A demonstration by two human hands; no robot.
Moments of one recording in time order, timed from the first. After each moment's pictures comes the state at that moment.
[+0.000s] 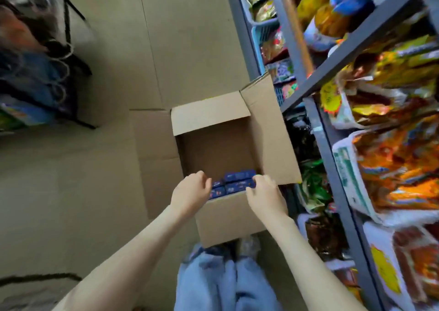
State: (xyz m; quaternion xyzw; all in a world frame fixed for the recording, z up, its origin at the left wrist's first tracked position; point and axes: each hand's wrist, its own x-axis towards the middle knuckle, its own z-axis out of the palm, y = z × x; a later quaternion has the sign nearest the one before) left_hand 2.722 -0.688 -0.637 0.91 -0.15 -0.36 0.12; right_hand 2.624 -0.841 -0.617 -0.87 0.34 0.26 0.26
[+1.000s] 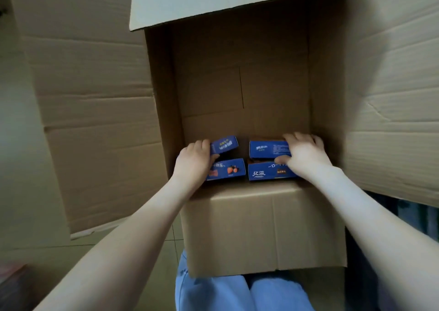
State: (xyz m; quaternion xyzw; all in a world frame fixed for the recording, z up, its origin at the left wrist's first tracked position) left_hand 2.712 -0.656 -1.060 0.92 -0.22 -0.32 0.02; right_hand 2.653 -0.901 -1.047 -0.88 0.15 0.43 0.12
